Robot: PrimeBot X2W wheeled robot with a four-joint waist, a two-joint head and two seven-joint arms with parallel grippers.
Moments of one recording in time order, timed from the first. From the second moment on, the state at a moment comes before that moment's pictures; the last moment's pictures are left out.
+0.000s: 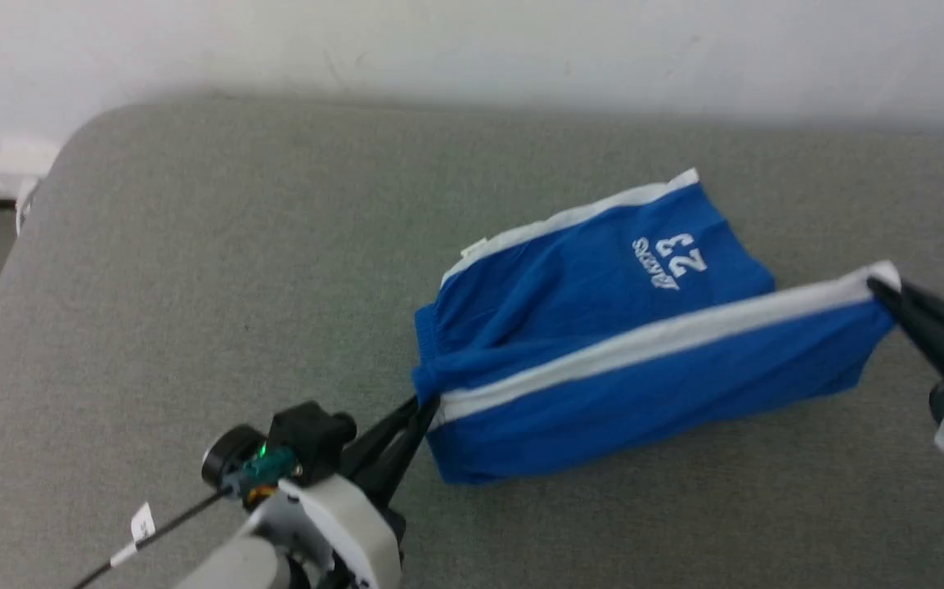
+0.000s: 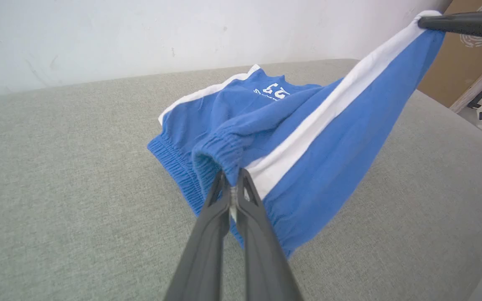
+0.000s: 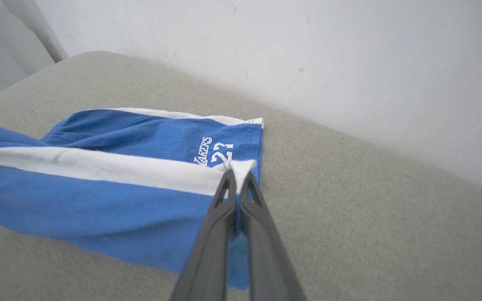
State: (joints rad) left arm -0.24 0.51 -0.73 -0.03 -0.62 0.04 -0.05; right arm -0.28 -0.85 0.41 0.01 0.84 0.13 0.09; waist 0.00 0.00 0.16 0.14
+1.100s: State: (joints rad) left arm -0.71 0.24 -0.70 0.44 -0.60 -0.04 -0.18; right arm -1.04 -0.67 0.72 0.65 0.67 0.13 0.19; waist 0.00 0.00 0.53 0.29
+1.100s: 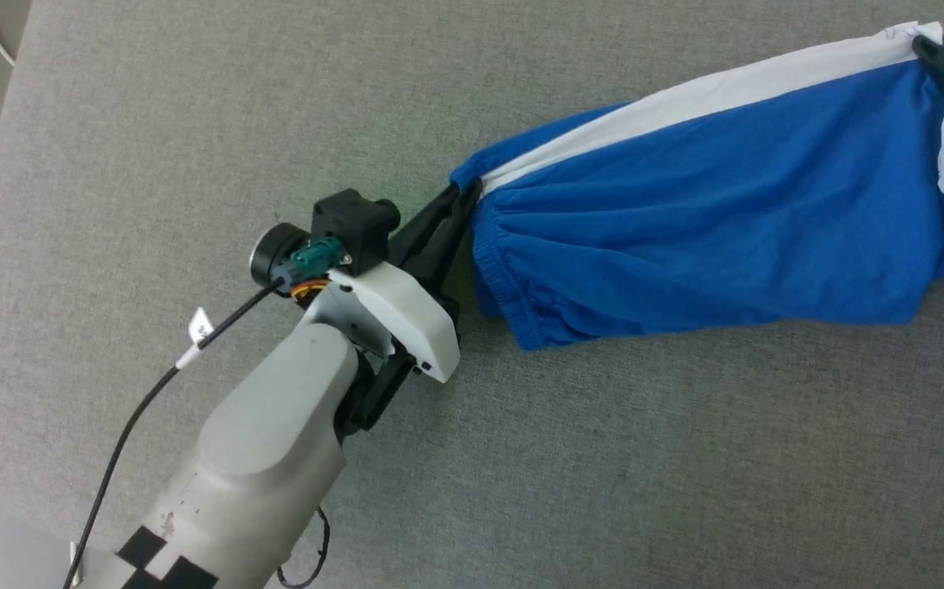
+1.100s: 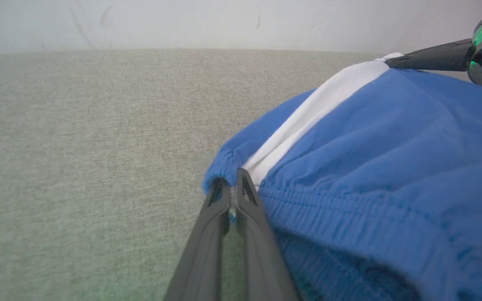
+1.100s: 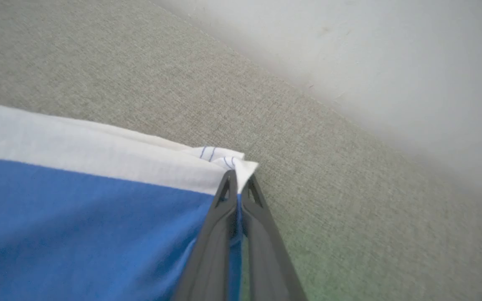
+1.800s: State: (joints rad) left arm -0.51 0.25 -0.58 0.43 -0.65 0.03 -0.26; right arm -0.86 -0.62 0.74 0.68 0.77 0.13 -0.24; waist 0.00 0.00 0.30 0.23
